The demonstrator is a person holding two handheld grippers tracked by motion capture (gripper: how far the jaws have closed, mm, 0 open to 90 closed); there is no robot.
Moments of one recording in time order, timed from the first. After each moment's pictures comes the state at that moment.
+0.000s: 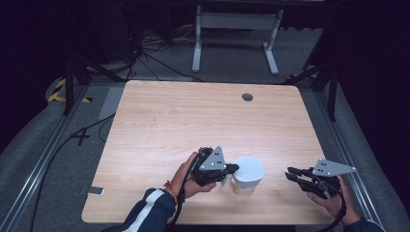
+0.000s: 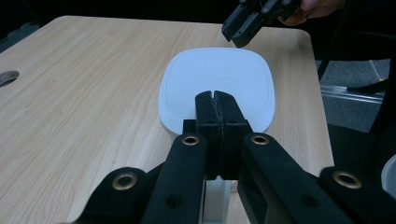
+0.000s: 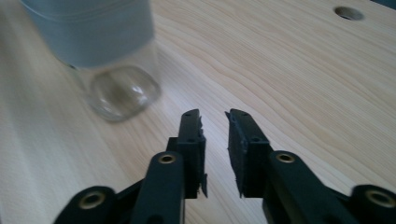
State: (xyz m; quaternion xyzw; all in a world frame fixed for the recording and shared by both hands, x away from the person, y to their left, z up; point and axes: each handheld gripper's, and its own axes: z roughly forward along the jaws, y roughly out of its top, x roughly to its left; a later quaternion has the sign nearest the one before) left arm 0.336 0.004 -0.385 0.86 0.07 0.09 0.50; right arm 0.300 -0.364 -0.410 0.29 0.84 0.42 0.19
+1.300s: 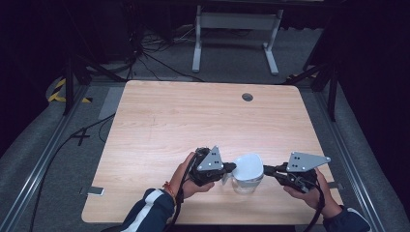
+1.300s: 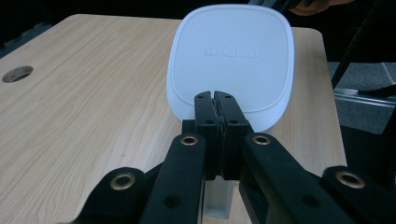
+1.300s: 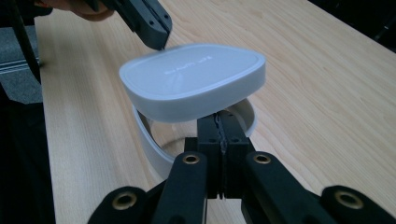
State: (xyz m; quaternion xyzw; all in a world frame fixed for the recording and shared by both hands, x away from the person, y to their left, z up) left arm 0.337 0.009 -0.391 0.85 0.09 0.10 0.50; right arm 0.306 -0.285 -0.369 0.19 0.86 0.43 0.17
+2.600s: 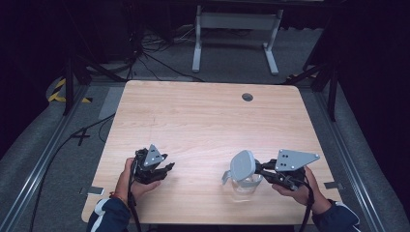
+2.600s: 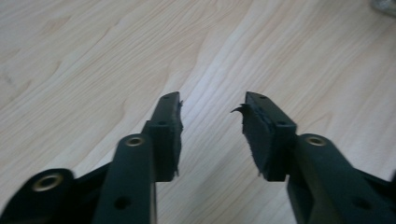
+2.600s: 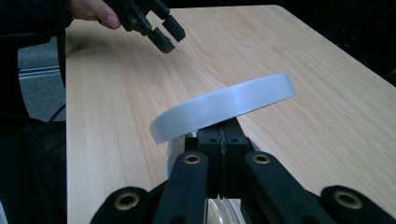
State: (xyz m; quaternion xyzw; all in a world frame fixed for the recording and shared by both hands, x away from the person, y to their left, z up) left arm 0.355 0.159 -0.443 0.86 0.31 0.19 0.37; right arm 0.308 -0.249 -0.353 0.14 0.86 0.46 0.17
